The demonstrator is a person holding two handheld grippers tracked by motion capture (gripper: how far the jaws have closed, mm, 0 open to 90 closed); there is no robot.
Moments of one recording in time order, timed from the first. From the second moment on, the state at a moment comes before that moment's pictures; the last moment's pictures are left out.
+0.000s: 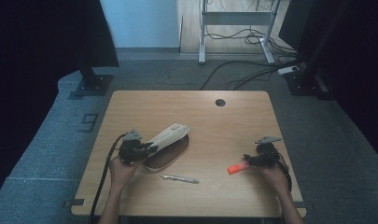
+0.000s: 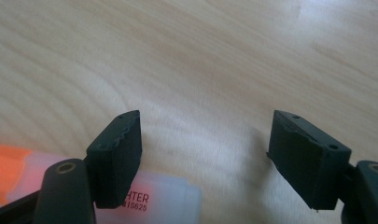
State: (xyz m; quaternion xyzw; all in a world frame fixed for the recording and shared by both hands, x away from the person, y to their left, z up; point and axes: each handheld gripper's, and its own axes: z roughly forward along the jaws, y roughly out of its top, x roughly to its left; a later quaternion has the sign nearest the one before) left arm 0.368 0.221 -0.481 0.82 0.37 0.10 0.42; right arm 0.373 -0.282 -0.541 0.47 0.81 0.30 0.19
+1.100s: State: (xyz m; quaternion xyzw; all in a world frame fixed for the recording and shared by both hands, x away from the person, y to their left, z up) left arm 0.367 0.220 -0.480 0.82 0.37 0.10 0.42; right arm 0.325 -0.273 -0.538 0.38 0.86 0.31 0.14
